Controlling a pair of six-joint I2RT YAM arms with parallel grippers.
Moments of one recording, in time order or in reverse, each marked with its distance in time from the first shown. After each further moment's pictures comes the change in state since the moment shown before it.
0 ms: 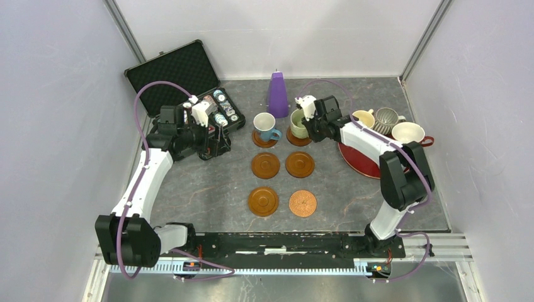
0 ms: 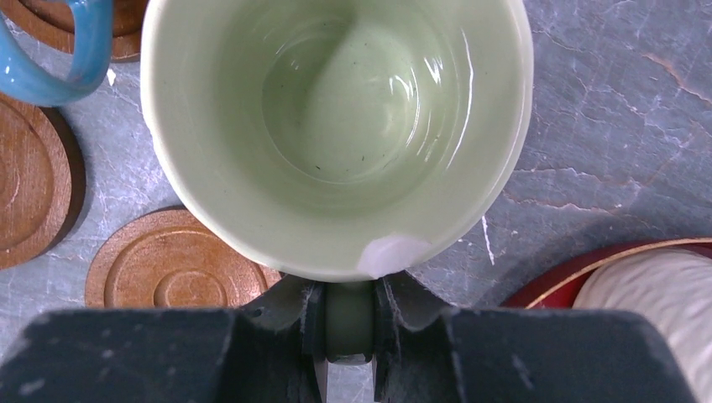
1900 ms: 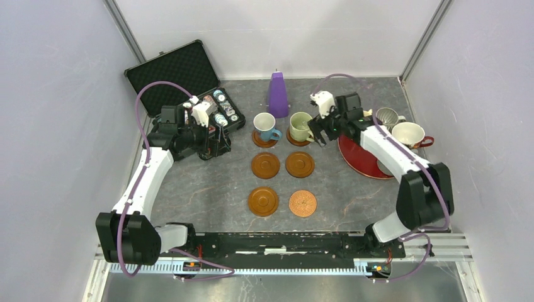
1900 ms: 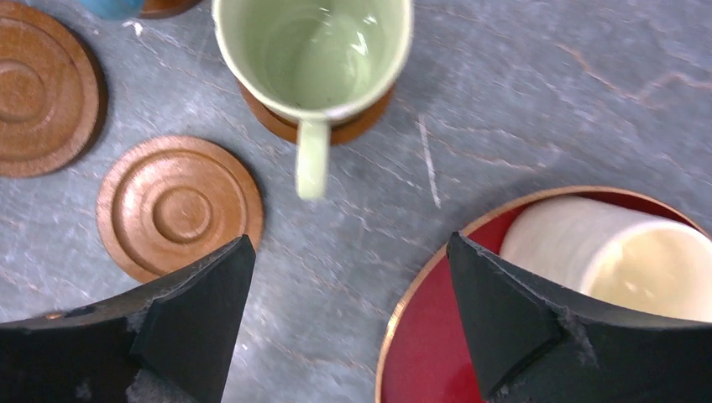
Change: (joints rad) left arm 0.000 0.015 0.000 -0.002 -0.003 0.000; right arm -0.081 -0.177 -0.055 -0.077 -0.110 -0.092
